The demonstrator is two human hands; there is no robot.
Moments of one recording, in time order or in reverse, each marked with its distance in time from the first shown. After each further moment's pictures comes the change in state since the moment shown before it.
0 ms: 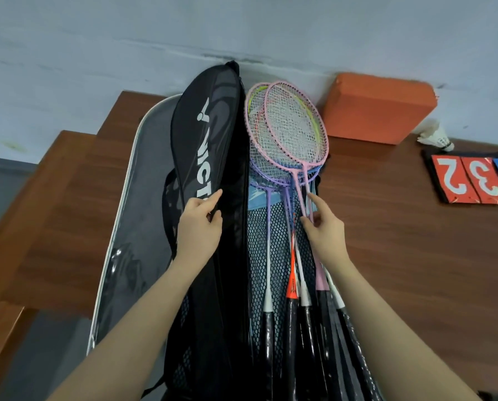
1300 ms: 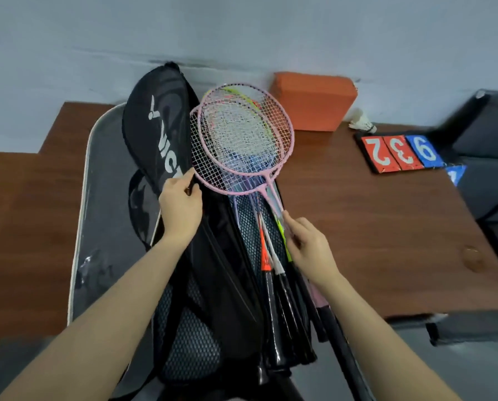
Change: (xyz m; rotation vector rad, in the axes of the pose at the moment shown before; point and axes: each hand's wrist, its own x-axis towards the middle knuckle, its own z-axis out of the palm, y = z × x) left_hand 0.010 0.027 0.005 -0.162 0.060 0.026; right_hand -0.096 -0.012 -0.036 -0.270 0.070 -0.307
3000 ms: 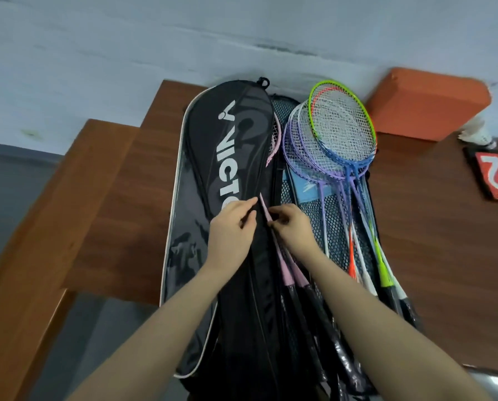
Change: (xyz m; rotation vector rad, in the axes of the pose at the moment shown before) left_hand -0.019 -0.076 -0.078 -0.063 -0.045 0.132; right_hand 0.086 -0.099 0.167 0.249 -0.266 0.281
